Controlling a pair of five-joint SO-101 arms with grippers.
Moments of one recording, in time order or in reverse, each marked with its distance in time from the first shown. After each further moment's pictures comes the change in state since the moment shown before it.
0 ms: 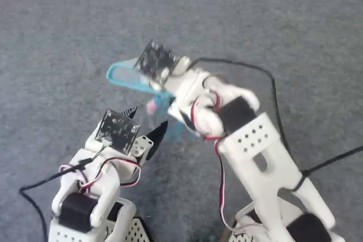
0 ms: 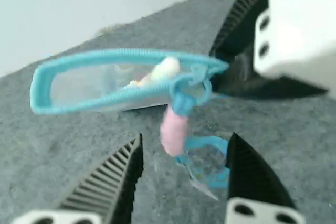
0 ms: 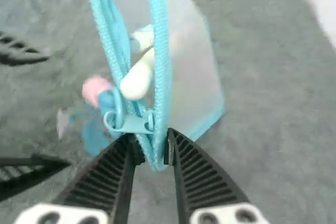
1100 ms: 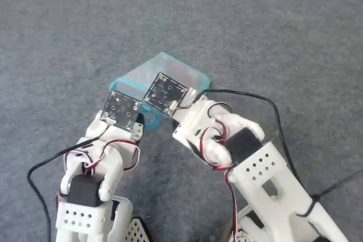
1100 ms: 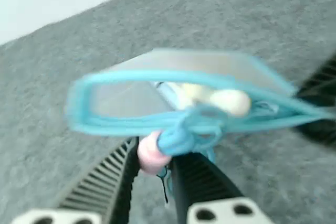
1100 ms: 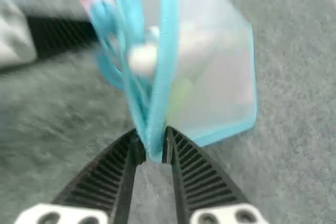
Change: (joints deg) left arm -9.1 9.8 4.6 -9.2 -2.5; right arm -0.6 -14.0 21.7 -7.6 -1.3
